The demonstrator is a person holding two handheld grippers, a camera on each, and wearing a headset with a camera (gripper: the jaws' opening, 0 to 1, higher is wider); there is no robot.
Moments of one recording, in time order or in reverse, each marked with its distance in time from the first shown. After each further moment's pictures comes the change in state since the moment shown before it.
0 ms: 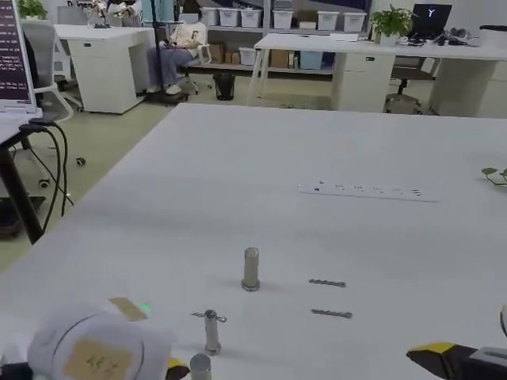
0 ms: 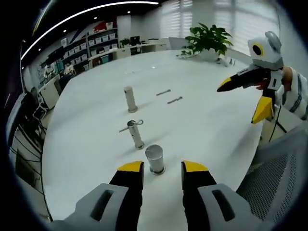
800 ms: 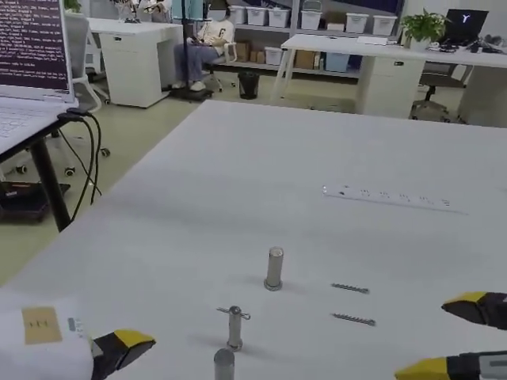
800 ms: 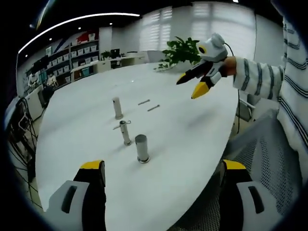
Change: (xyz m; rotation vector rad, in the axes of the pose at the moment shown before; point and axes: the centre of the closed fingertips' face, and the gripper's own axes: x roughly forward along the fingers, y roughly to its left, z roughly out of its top) left arm -0.048 -0.018 -0.011 -0.023 -0.120 -0.195; right arm 0.005 -0.058 0.036 -0.215 0.108 -0.052
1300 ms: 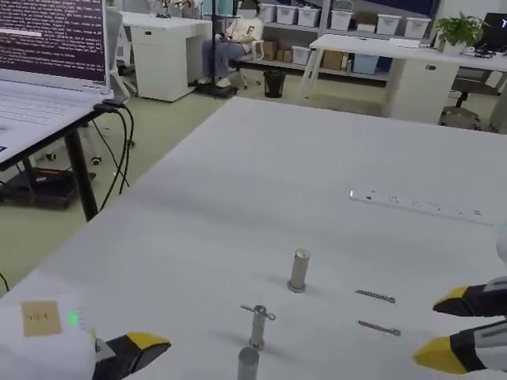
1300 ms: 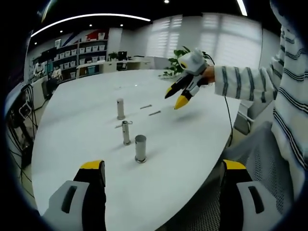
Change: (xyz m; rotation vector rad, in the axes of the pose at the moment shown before) left arm -0.011 -0.003 0.006 -0.059 -0.074 0.011; right arm 0.049 -0.029 -0.005 -0.147 0.153 0.137
